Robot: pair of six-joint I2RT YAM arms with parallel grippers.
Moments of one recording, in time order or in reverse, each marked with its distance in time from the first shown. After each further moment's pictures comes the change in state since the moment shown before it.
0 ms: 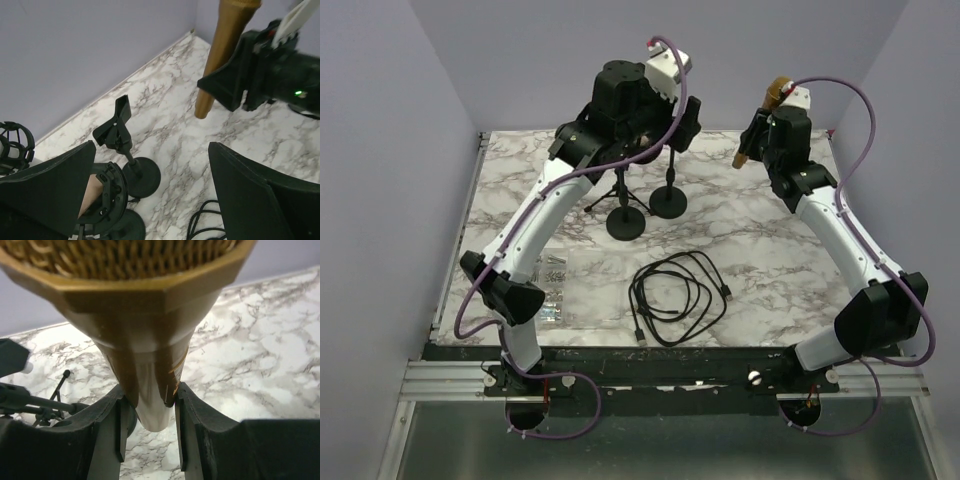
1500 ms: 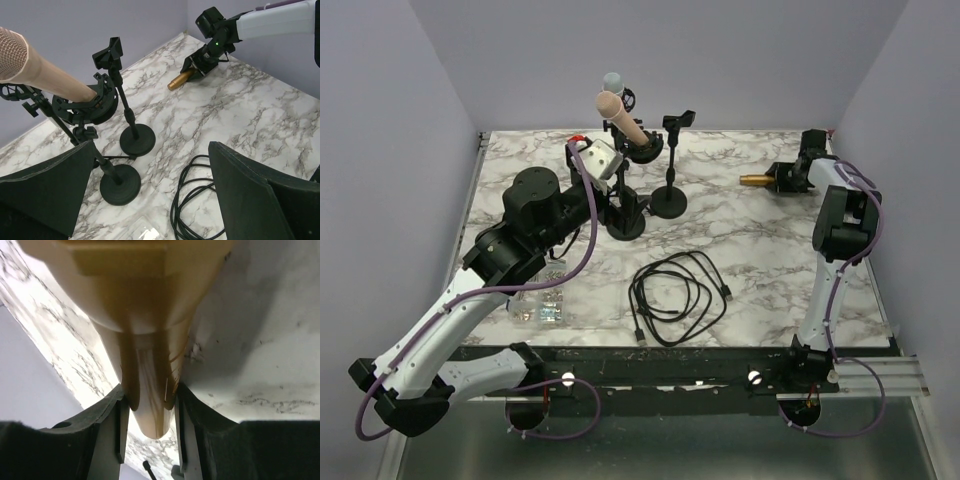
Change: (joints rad) left arm -0.098 -0.794 -0.845 0.212 -0.091 0.008; right arm -0.447 0.798 0.345 -0.295 -0.389 1.155
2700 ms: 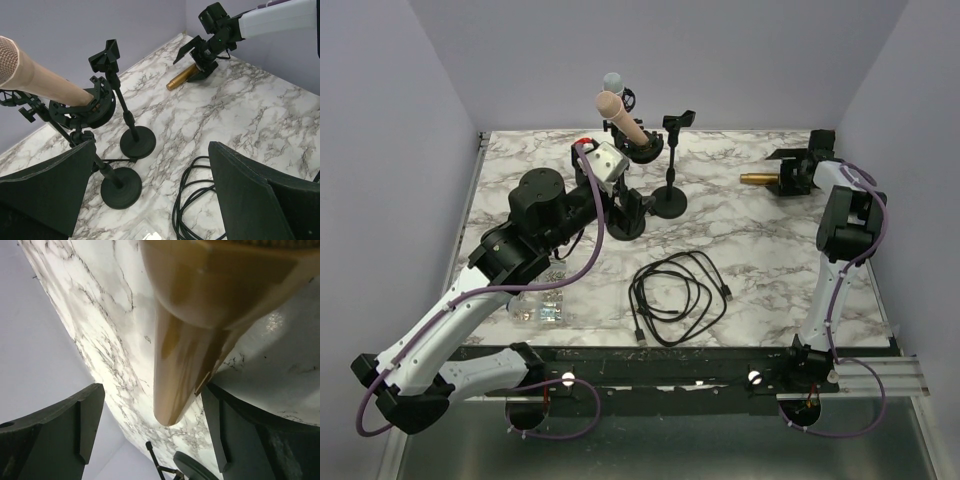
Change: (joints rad) left arm -0.021 0.007 -0.014 0.035 -0.010 0.029; right arm -0.037 0.018 -0.005 0.114 -0.126 -0.074
